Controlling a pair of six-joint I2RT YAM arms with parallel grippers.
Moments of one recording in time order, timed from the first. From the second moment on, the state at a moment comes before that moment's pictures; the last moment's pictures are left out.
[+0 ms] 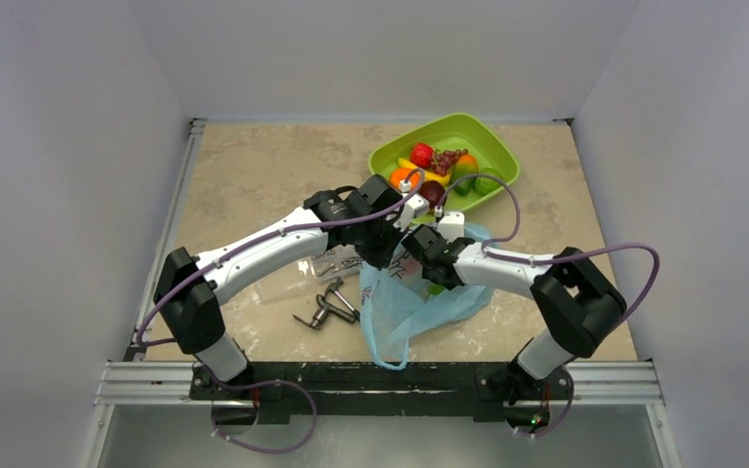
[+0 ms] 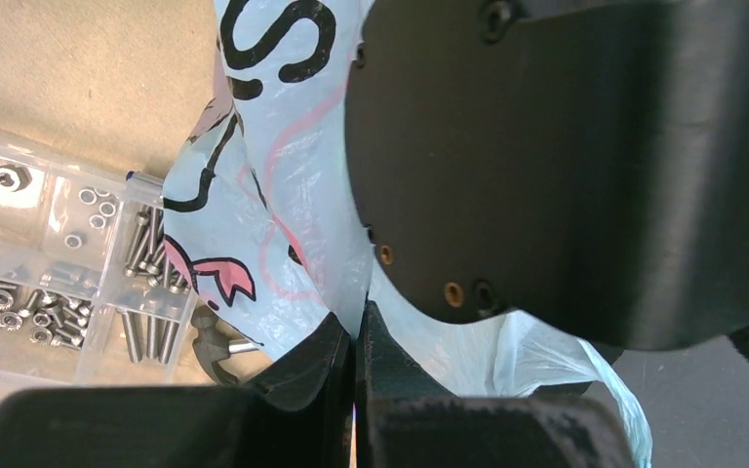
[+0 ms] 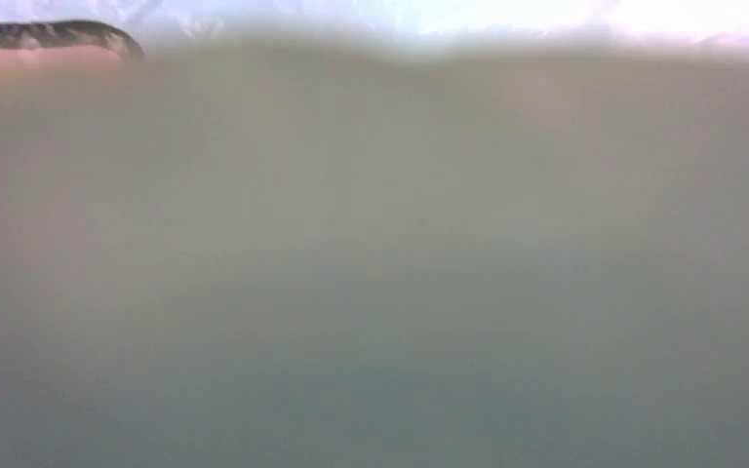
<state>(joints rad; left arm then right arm) -0.89 1.64 1.46 -0.83 0.13 -0.13 0.76 1.57 0.82 -0.50 0.66 0.79</state>
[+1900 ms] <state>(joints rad) -1.00 1.74 1.49 -0.85 0.19 -0.12 0.64 0.96 1.38 -0.73 0.60 0.64</state>
